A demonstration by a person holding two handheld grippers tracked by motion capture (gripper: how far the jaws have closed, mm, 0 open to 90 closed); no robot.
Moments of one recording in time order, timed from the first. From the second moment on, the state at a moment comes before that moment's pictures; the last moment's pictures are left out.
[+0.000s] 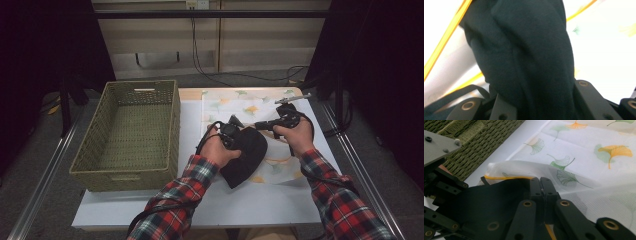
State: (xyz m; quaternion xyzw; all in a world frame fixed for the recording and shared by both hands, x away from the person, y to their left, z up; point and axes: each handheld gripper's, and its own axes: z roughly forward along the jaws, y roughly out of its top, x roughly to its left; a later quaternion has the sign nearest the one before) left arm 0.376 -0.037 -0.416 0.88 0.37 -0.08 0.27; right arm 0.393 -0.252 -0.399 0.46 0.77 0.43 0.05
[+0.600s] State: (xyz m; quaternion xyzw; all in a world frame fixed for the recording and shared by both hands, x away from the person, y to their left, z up) left arm 0.386 -0.046 -0.418 0.87 0.39 -0.07 0.30; right arm 0.391 -0.251 -0.396 0.45 0.78 0.43 0.05
